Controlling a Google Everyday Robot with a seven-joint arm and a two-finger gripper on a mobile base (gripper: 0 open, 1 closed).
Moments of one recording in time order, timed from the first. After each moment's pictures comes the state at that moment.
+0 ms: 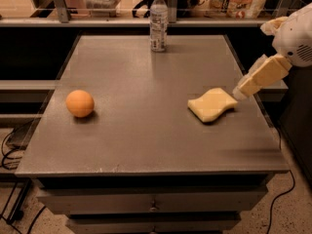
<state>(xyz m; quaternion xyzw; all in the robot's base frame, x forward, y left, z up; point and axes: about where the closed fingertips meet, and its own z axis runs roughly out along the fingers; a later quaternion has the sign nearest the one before) 0.534 -0.198 0.979 -0.52 0.77 0.02 0.37</state>
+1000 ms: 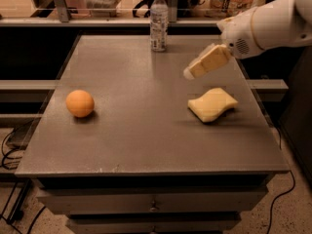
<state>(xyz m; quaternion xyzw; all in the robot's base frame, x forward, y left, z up) 0.612 -0.115 0.964 -0.48 0.75 0.11 0.45</state>
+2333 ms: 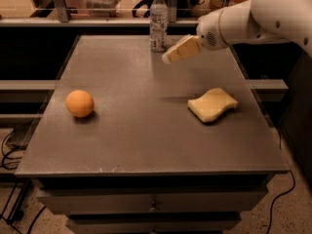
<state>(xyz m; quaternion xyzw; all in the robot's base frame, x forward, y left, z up) 0.692 -0.070 0.949 -0.43 0.75 0.14 0.49</state>
